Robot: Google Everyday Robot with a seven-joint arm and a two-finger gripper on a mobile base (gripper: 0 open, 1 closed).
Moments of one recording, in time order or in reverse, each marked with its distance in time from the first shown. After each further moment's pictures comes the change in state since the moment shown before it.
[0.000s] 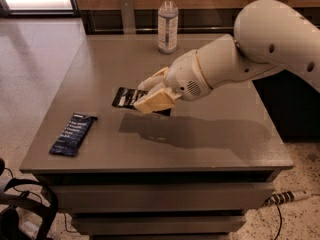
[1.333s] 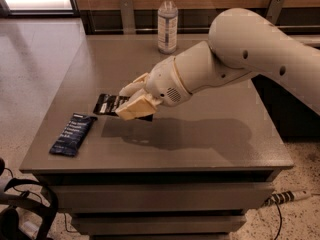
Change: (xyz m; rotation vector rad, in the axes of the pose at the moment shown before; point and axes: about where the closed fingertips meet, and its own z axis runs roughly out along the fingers) arm -0.015 0.015 0.038 -0.056 -0.021 -0.047
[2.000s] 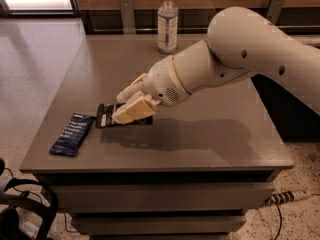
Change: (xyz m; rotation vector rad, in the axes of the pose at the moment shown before) arm -0.004 0.003 0.002 -0.003 0.002 -0.008
